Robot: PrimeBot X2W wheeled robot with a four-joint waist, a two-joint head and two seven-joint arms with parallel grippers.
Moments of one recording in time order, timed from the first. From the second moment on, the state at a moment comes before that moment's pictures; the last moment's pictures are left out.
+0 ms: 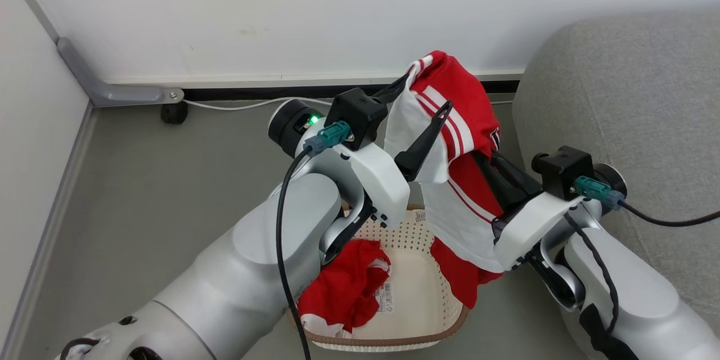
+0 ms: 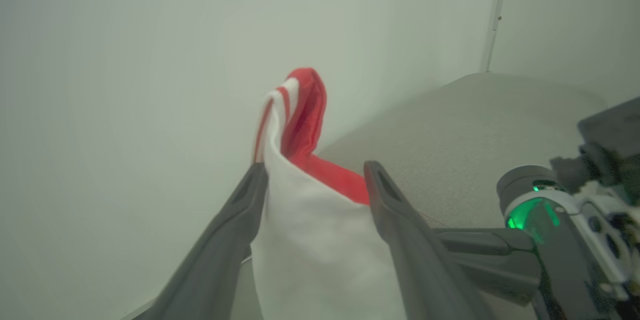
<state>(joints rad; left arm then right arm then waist) -0.92 0.04 -1.06 0.65 -0.78 0.02 -0.25 -0.63 -0.24 0.70 0.61 0.51 0.12 -0.26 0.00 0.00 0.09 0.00</state>
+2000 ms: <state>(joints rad) -0.68 0.04 -0.77 0.73 -0.57 -0.11 -0.25 -0.46 -0.32 0.40 0.31 0.53 0.12 -0.26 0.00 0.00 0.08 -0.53</state>
